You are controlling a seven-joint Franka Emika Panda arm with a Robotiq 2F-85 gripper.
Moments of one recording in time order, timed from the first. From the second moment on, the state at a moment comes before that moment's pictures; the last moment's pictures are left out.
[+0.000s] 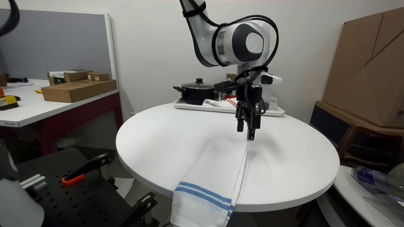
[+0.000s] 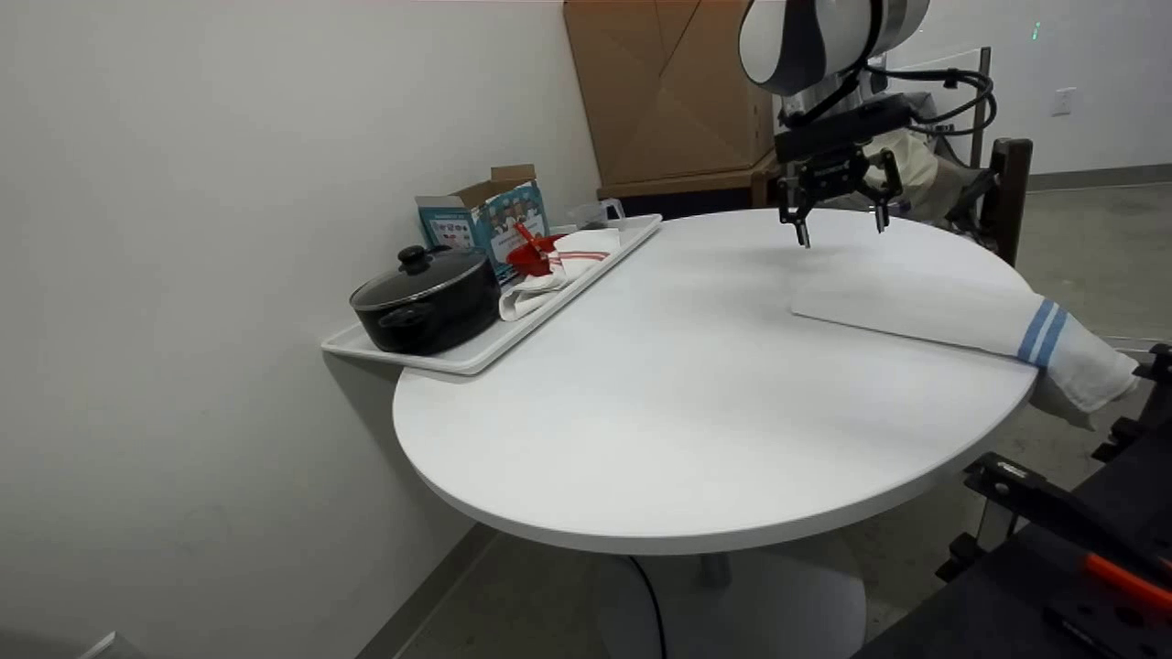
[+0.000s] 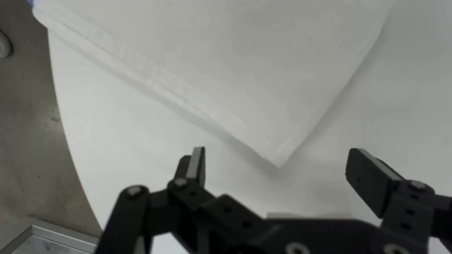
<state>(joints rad) -0.03 0.49 -0.21 -2.07 -0.06 2.48 0.60</state>
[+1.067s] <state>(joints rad) -0.03 0.60 -0.20 -1.90 0.01 2.32 0.63</state>
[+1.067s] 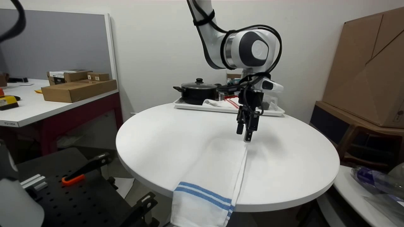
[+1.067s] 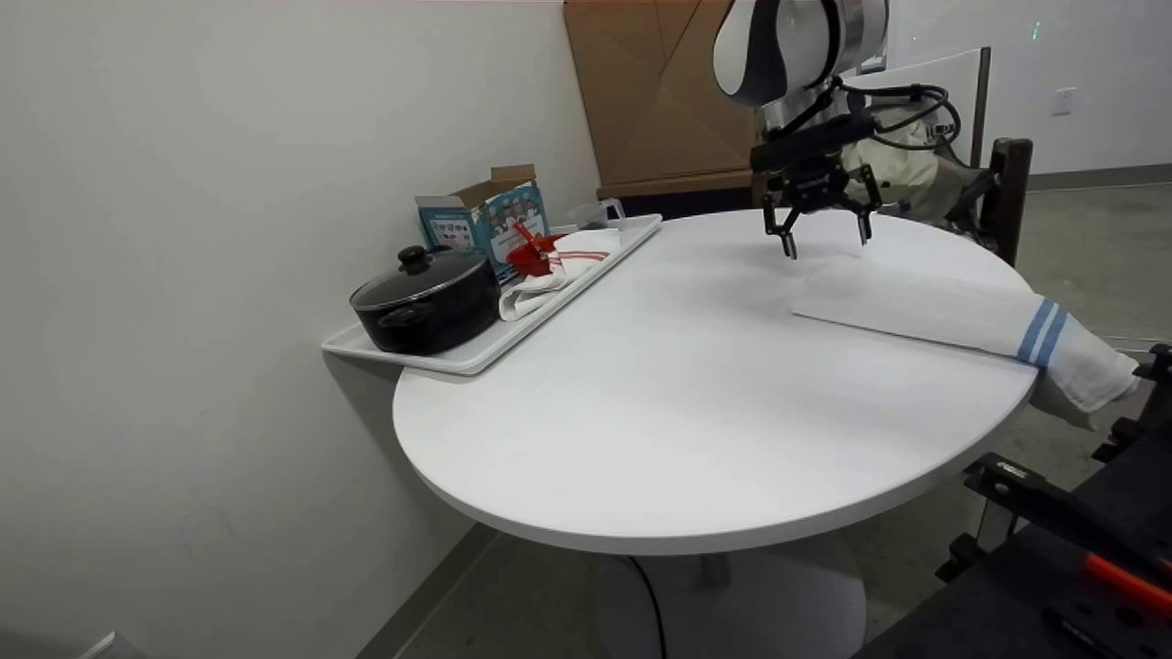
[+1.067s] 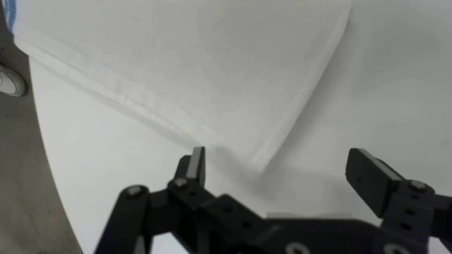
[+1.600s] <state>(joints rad) -0.03 0.60 -0.20 -1.86 0.01 2.17 0.62</state>
